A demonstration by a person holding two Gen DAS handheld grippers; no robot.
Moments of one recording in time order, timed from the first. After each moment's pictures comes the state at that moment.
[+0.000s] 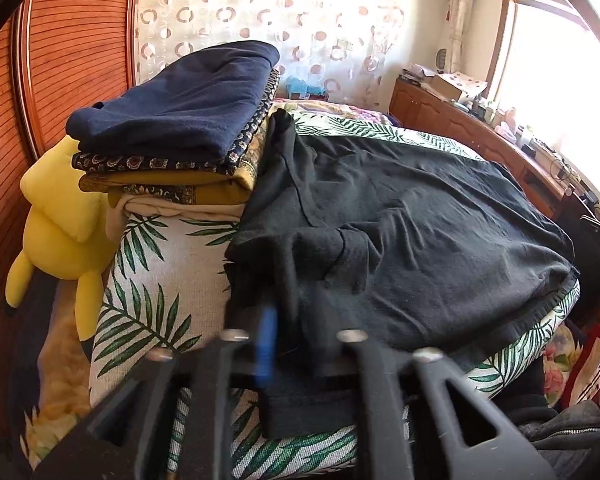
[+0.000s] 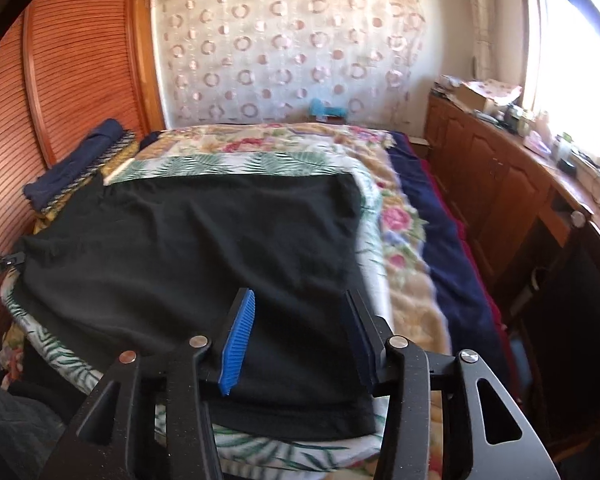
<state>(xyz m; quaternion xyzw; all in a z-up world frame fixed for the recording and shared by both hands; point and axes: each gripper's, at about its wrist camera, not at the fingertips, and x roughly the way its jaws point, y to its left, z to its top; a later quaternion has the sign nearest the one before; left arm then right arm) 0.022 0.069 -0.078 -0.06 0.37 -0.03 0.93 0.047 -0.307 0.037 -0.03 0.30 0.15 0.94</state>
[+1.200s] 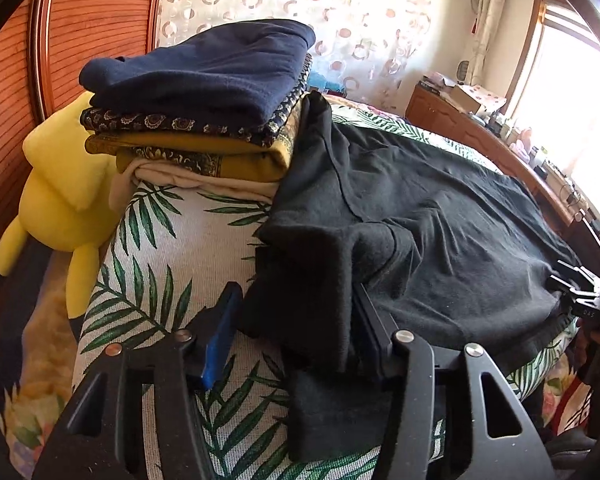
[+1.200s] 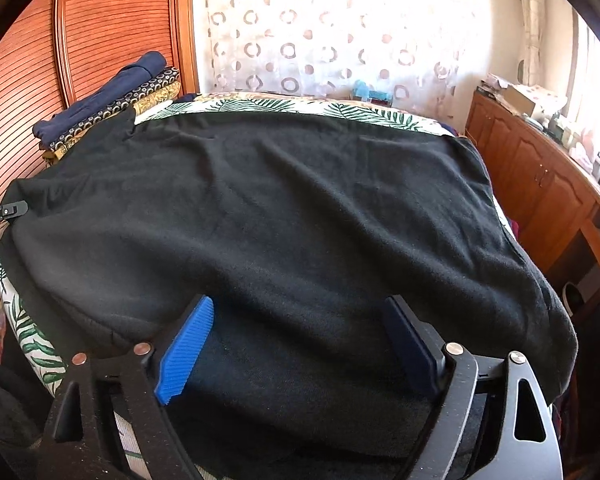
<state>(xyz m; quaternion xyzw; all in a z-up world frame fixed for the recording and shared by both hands) 0.034 0.088 -0.103 -0.10 0.38 -0.01 0.92 0.083 -0.218 -0.035 -0.08 0.32 0.18 0.93</state>
